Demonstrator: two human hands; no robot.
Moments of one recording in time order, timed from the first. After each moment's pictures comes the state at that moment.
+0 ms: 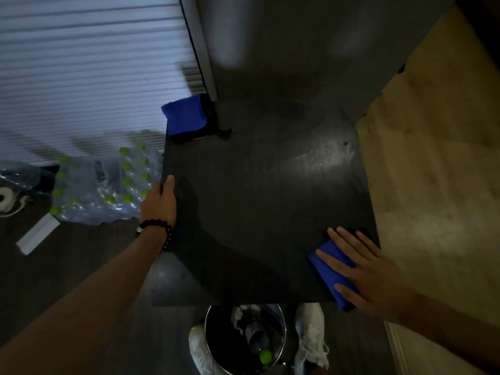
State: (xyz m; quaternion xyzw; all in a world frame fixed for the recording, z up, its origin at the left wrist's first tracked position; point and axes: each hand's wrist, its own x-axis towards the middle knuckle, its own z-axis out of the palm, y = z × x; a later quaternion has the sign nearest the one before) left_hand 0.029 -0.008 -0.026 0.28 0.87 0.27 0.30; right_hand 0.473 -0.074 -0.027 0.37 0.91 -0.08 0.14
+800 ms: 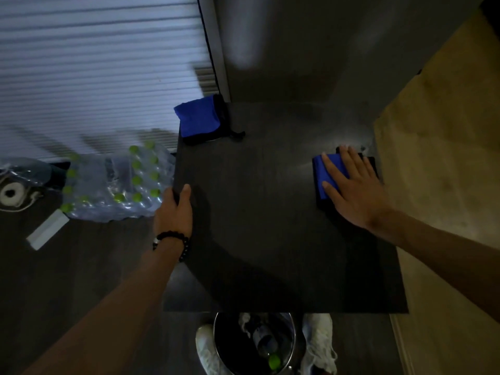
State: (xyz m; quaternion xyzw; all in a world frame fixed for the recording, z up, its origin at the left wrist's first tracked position) left_hand 0.030 -0.019 -0.034 0.30 0.86 0.28 0.30; right_hand 0.400 0.081 -0.031 0.56 0.82 -0.11 0.07
